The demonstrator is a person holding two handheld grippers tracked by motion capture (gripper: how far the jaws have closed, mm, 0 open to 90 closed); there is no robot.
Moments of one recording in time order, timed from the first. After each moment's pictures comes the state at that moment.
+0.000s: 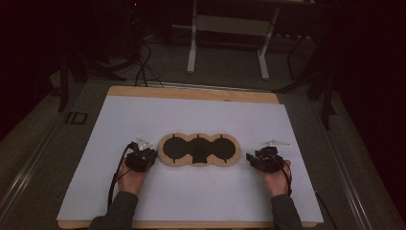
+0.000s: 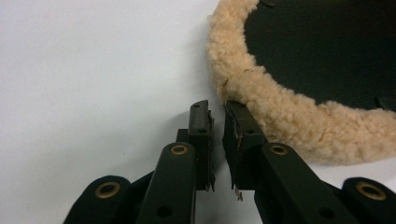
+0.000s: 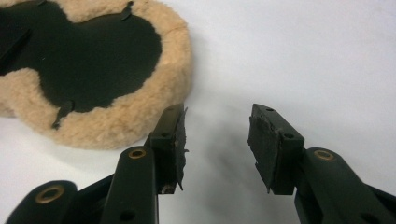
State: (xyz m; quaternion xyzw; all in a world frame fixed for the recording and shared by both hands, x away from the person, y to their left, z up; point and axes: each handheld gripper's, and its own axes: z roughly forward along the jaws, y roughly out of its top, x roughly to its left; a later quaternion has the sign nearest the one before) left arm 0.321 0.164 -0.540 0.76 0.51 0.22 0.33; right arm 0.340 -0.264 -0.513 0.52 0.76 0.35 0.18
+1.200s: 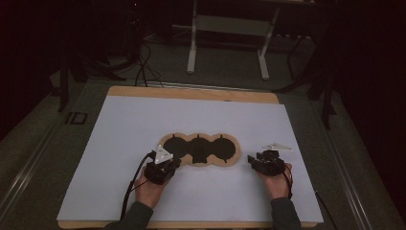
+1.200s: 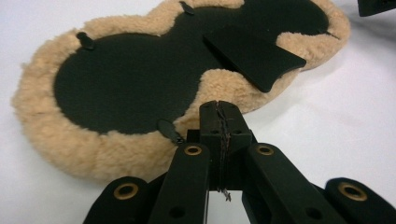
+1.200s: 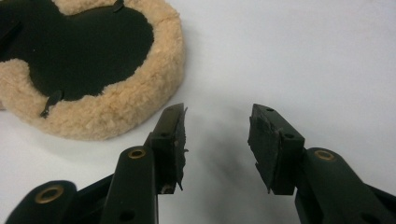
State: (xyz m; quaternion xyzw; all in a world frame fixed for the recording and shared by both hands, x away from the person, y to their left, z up) left arm 0.286 0.101 -0.526 0.78 0.43 0.17 0.42; right arm 0.333 -0.269 -0.521 0.52 0.75 0.35 0.19
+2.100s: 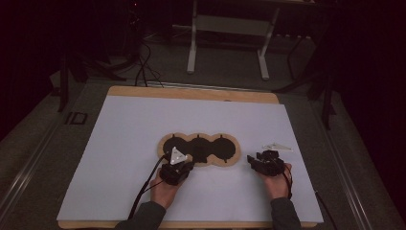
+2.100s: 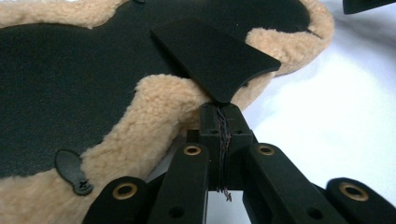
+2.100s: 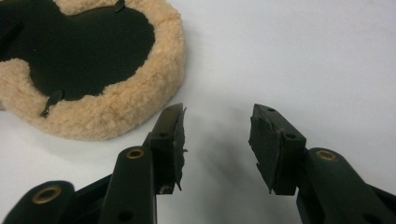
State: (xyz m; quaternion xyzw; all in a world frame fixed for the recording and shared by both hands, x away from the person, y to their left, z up) left arm 0.295 0.063 -0.542 0.79 0.42 0.14 0.43; right arm 0.333 -0.268 -0.522 0.52 0.75 0.35 0.19
